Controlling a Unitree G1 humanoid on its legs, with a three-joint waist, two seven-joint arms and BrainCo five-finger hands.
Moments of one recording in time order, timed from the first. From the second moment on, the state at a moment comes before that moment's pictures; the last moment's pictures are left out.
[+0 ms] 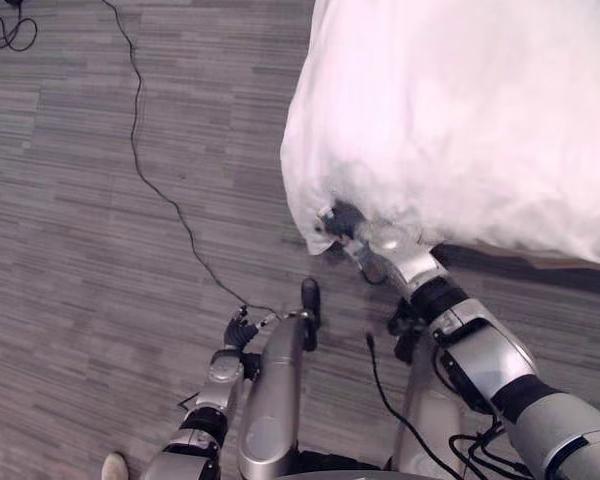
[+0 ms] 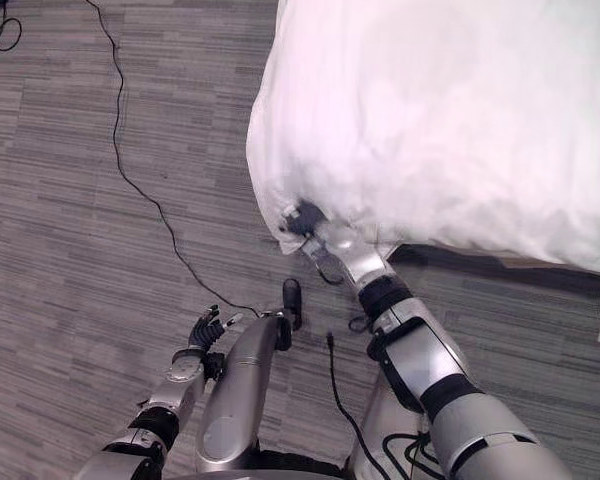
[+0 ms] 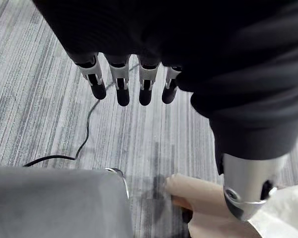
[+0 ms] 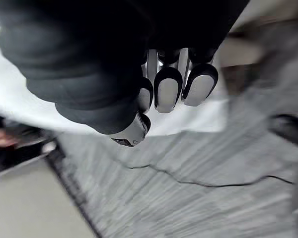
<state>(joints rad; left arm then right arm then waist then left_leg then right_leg) -0.26 0.08 -0.03 0.92 -0.07 -0.13 0.15 -0.84 -0.22 0.39 0.92 0.22 0.25 0.16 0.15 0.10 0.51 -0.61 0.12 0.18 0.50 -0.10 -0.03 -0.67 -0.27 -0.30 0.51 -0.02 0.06</state>
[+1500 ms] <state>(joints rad) -0.24 0.12 -0.16 0.97 -0.03 -0.18 0.02 -0.50 -0.36 -0.09 0.53 0.90 -0.09 0.35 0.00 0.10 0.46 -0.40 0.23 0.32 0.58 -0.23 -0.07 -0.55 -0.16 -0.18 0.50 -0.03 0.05</state>
